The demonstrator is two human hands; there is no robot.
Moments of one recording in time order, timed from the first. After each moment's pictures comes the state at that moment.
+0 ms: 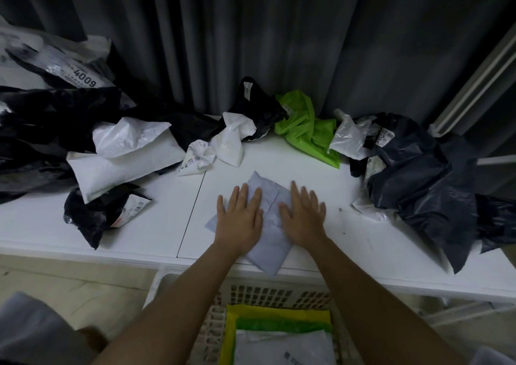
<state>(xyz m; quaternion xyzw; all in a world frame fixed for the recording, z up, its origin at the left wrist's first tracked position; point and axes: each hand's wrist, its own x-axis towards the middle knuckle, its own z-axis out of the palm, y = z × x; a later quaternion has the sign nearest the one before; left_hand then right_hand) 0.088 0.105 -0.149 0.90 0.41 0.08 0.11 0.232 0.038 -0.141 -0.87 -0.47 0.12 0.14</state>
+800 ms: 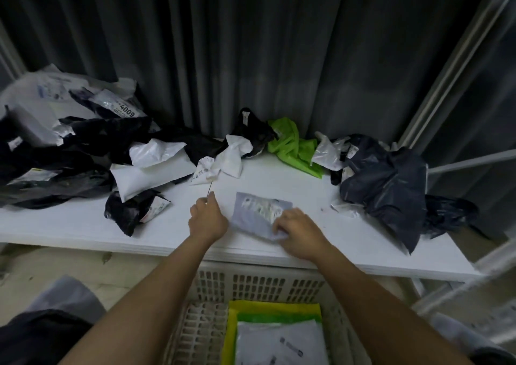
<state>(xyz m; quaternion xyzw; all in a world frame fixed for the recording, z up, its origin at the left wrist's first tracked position) 0.015 0.072 -0.061 0.77 0.57 0.12 0.26 0.202 -0.046 -0.080 -0.71 -0.69 0.05 0.14</state>
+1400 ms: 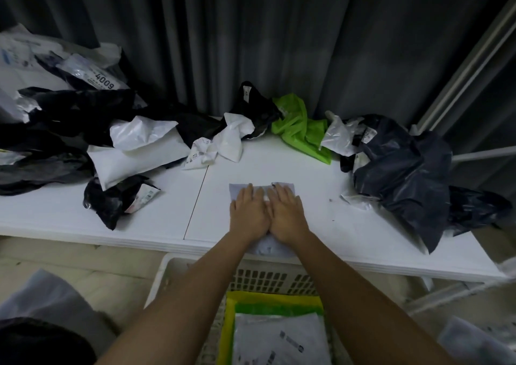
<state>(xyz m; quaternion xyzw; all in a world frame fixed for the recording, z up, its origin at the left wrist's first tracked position) 0.091 0.063 -0.106 0.85 0.45 0.12 0.24 0.189 0.012 -0.114 -0.81 -0.56 0.11 0.14</state>
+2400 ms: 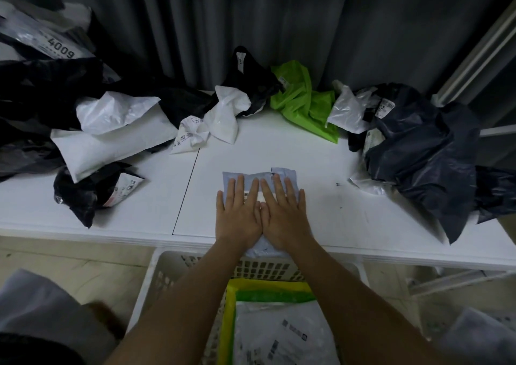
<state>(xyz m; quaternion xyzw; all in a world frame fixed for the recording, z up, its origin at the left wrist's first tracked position) 0.087 0.071 -0.173 0.89 0.45 0.06 0.11 0.191 0.015 -0.175 -0.82 -0.57 0.04 0.08</state>
